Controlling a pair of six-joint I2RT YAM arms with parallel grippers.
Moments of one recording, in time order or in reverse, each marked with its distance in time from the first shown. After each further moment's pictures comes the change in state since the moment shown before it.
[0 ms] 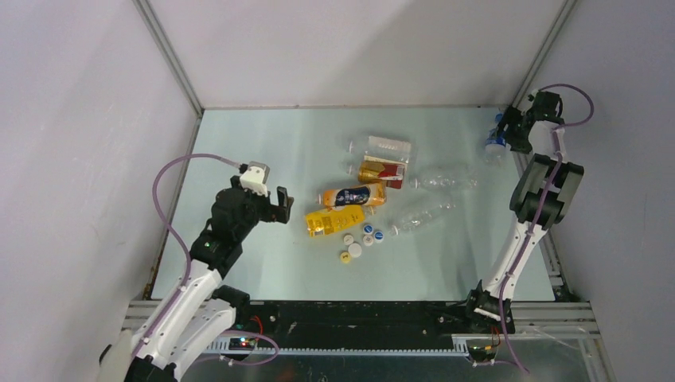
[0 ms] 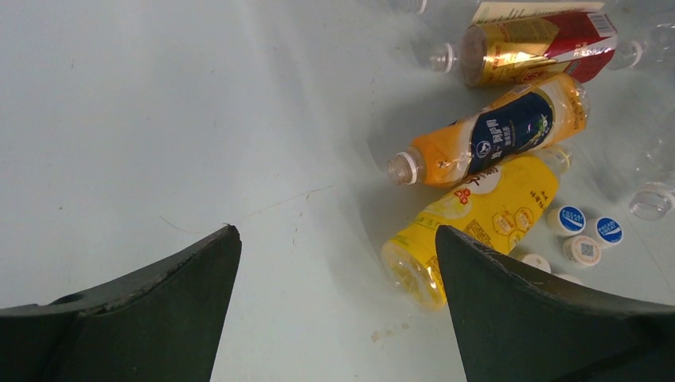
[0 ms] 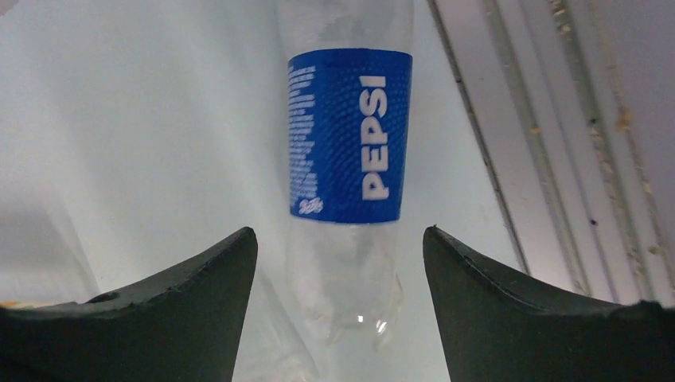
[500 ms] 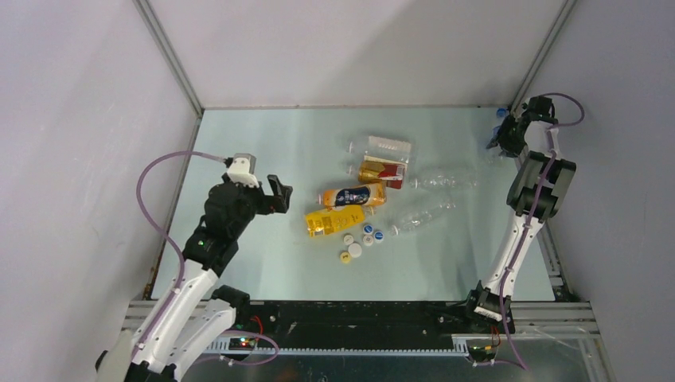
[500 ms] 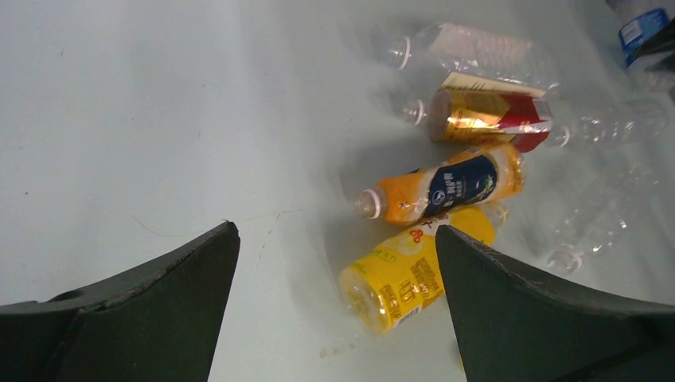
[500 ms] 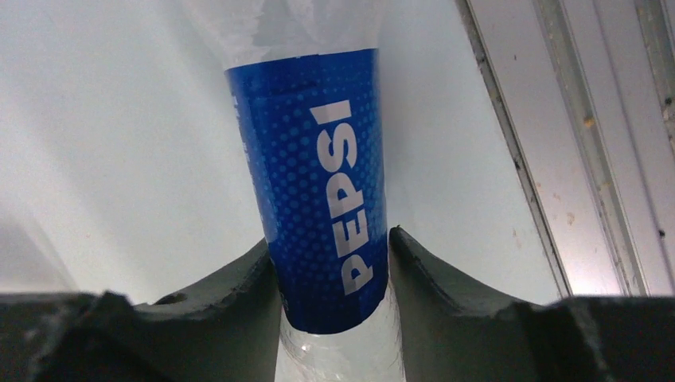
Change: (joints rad) left arm 0.004 0.006 0.077 -0.031 -0.033 -0.186; right arm 0.004 0.195 0.176 -0.110 -0.034 0.050
